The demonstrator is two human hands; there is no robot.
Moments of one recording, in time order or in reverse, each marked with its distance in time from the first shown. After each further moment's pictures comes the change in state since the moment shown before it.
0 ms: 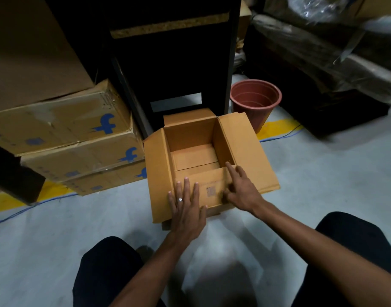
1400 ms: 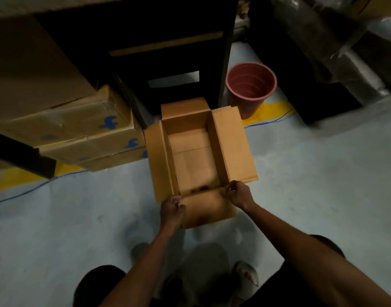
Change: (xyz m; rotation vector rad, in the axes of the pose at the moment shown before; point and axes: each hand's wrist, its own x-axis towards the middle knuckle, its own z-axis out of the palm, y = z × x) left_hand -0.036 0.018 -0.111 -0.899 -0.230 -0.763; right_hand -0.041 -0.006 -0.057 0.263 -0.173 0.473
